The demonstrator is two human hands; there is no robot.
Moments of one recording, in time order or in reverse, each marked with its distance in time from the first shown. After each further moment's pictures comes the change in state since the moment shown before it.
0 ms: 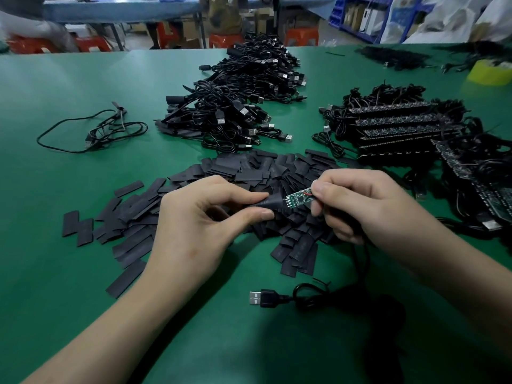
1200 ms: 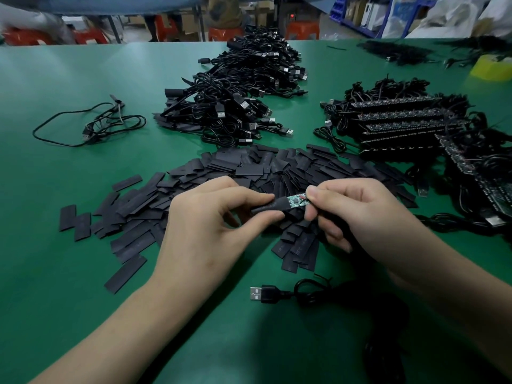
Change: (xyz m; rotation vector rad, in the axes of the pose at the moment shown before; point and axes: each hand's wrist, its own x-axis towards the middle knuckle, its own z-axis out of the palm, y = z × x) left_hand -0.007 0.004 0.006 0.259 0.009 0.109; right_hand -0.003 0.004 0.017 0.144 0.079 0.176
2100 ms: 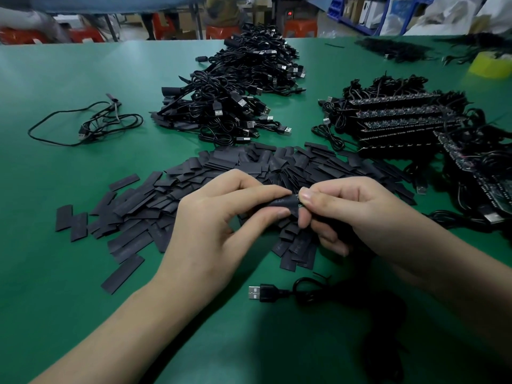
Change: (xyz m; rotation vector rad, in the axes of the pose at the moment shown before) left_hand -0.001 0.006 0.002 -0.057 -0.032 0.113; right_hand 0.000 -0.004 -0.007 -0.034 -0.209 -0.036
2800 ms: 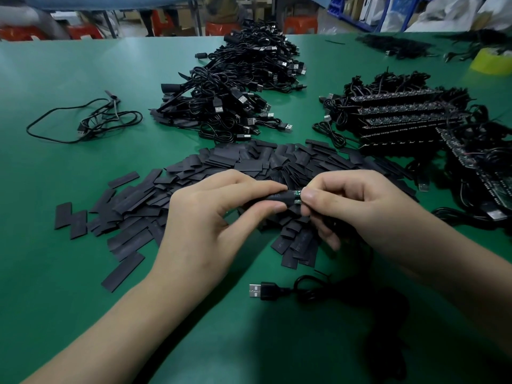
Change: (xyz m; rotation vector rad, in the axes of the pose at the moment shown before) left_hand 0.002 -0.002 -0.004 0.005 0.002 -0.015; right_hand -0.002 -0.004 0.001 -0.085 0.069 -0.072
